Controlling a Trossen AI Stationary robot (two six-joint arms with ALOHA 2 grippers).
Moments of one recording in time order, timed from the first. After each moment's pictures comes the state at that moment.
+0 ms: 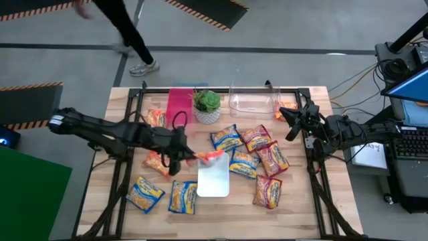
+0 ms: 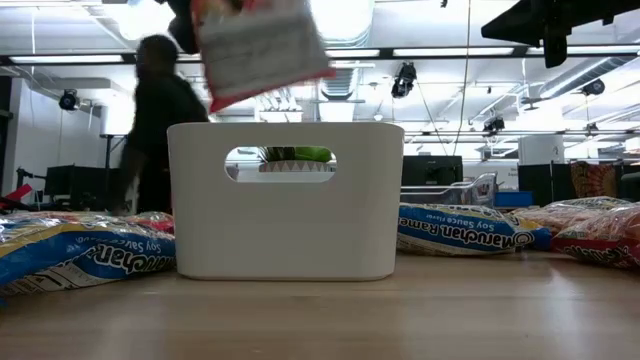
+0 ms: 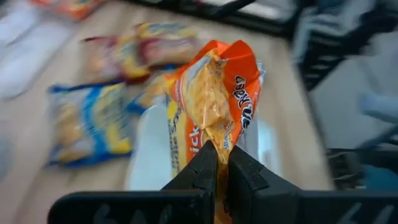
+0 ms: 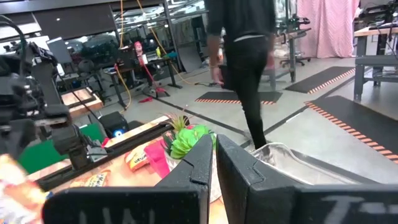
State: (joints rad) left arm -0.19 1.16 0.97 -0.34 -0.02 -0.31; right arm 0.11 0.44 0.50 -0.08 0.69 0.21
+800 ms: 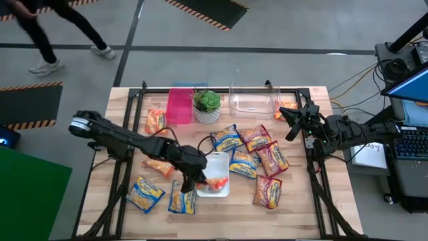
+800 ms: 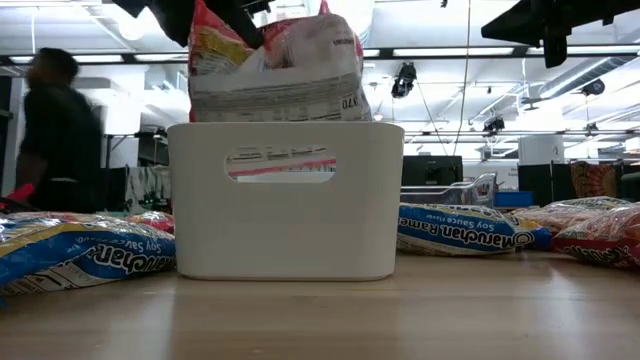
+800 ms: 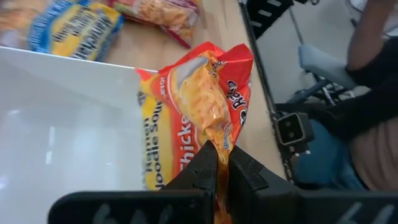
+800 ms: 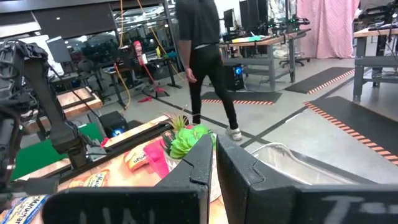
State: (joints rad) left arm -0.24 1.50 0.97 -0.12 0.27 -0.41; right arm 0.11 0.44 0.50 -0.08 0.69 0.20
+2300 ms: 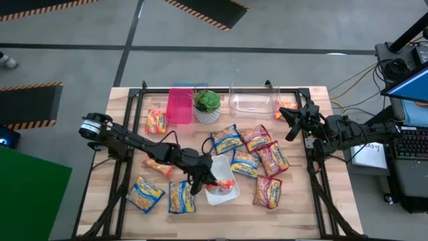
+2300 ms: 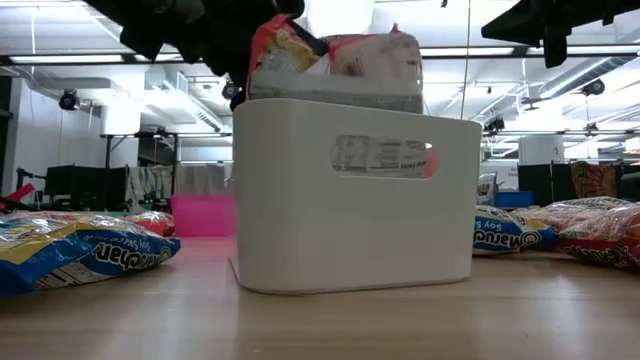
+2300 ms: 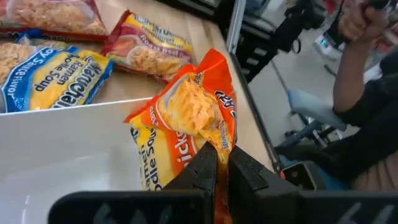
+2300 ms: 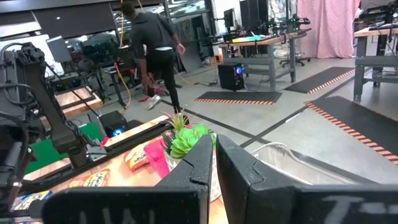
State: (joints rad) left arm -0.24 1.63 0.85 0.36 0.22 -0.46; right arm 0.11 0.44 0.50 -0.08 0.69 0.20
